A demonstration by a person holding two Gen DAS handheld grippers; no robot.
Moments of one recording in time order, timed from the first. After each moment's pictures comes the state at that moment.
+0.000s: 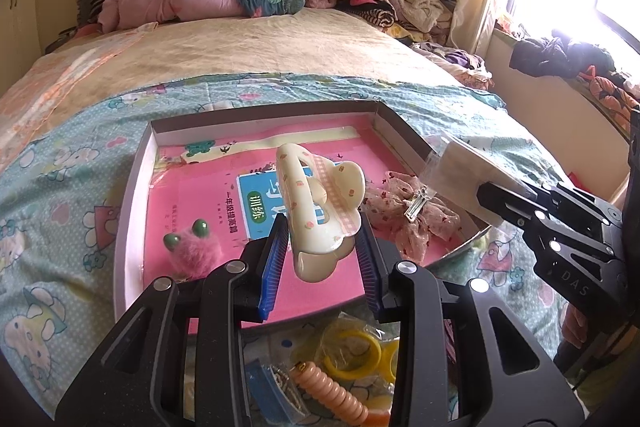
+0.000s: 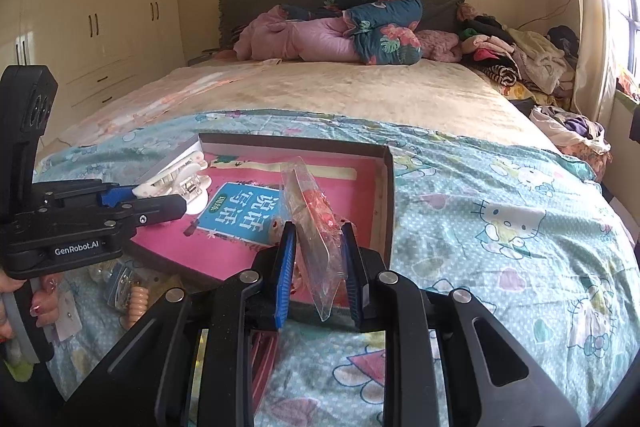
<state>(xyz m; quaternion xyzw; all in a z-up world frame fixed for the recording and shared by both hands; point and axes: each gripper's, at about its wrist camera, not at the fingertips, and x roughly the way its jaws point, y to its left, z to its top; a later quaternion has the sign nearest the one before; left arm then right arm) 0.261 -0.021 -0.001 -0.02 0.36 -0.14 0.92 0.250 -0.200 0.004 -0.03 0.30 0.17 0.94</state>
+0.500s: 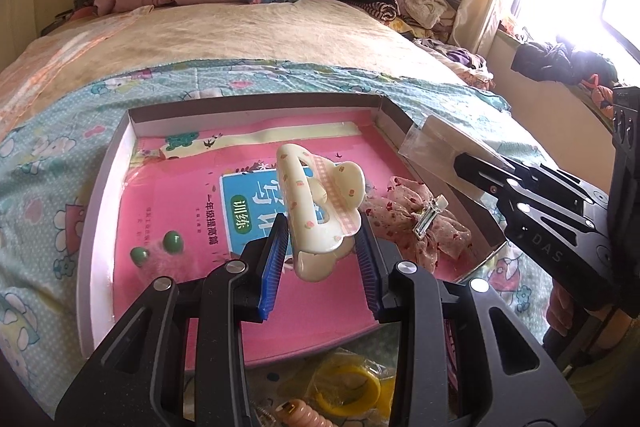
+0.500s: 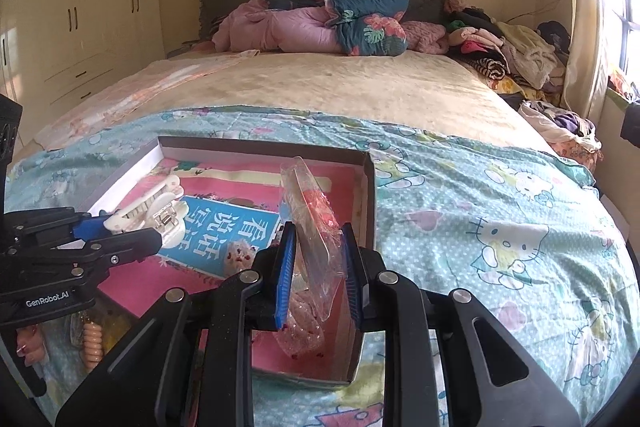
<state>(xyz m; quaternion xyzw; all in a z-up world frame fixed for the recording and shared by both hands) 0.289 -0.027 -0.019 -0.04 0.38 -0.15 0.91 0.305 -0.199 -0.009 -0.04 0.31 0.14 0.94</state>
